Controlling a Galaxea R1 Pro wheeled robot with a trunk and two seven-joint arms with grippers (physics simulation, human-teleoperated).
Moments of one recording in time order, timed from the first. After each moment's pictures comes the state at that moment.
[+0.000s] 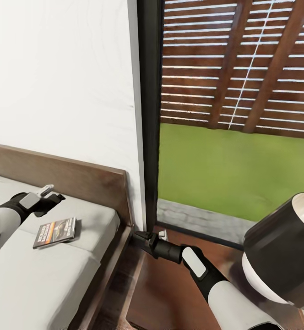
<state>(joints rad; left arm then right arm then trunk) -1.29 0.37 1.16 -0.05 -0.50 0.45 0.06 -0.69 0.15 0.17 -0.53 -0.91 0.69 0.59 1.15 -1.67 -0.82</state>
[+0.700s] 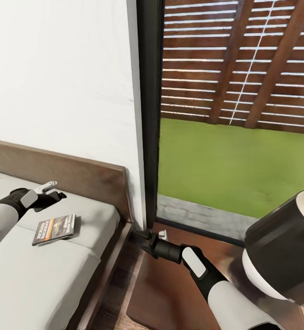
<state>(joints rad) -1.32 0.38 1.09 -0.05 -0.68 0.49 -0.09 -0.69 0.15 0.18 -0.53 -0.92 0.69 0.59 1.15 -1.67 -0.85</state>
